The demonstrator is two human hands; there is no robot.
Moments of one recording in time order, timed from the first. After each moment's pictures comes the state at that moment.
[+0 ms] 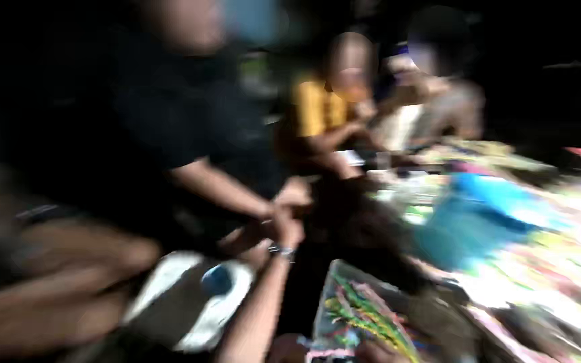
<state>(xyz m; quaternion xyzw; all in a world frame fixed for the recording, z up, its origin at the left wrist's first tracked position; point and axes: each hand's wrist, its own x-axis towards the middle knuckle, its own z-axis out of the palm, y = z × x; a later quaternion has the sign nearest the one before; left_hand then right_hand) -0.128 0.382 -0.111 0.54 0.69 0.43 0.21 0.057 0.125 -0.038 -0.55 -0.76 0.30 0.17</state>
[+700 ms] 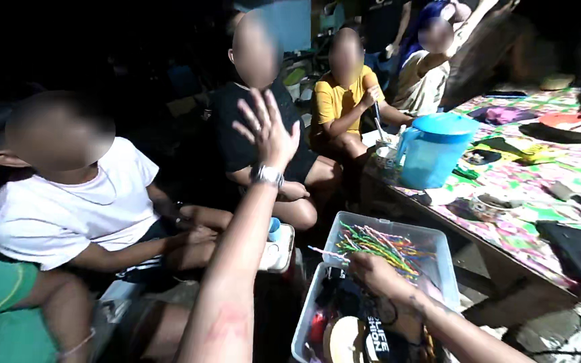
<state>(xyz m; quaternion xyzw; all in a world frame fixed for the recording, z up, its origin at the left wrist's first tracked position) -0.166 0.211 0.191 0.63 0.63 0.38 -0.24 0.063 0.064 -0.017 -0.51 -0.74 0.41 0.15</state>
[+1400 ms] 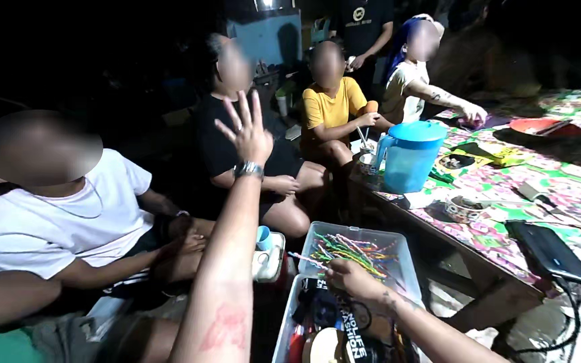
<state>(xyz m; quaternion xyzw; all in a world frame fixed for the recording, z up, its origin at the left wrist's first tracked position) -0.173 0.246 0.202 0.63 0.63 0.35 -0.30 0.057 0.075 -0.033 -0.46 -0.69 0.53 0.19</state>
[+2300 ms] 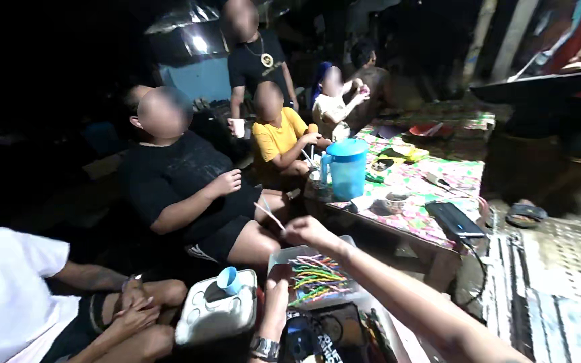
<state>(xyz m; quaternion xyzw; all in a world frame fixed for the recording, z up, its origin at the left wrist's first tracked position) -0.106 0.070 -0.030 0.48 0.51 0.51 0.50 0.051 0.116 0.082 -0.45 -0.62 0.50 0.40</state>
